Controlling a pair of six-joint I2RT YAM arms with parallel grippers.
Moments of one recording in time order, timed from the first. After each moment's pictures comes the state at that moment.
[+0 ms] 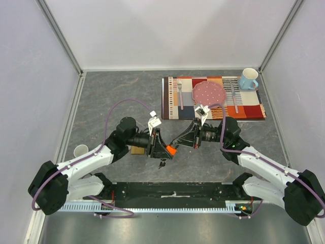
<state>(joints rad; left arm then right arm) -0.71 1.11 0.54 0.38 1.00 -0.58 0.61 1.02 0.50 0.59 -0.86 0.68</state>
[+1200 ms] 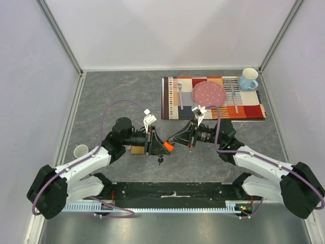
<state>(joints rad) -0.65 1.07 0.50 0.40 0.94 -0.63 0.68 1.10 0.48 0.71 -0.74 0.68</state>
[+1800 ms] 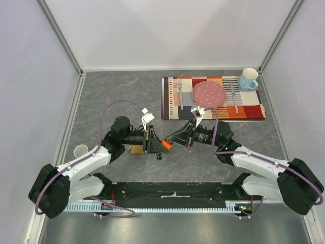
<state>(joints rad) -0.60 1.09 0.48 0.43 0.97 -0.67 0.72 1.14 0.45 0.78 -0.64 0.67</state>
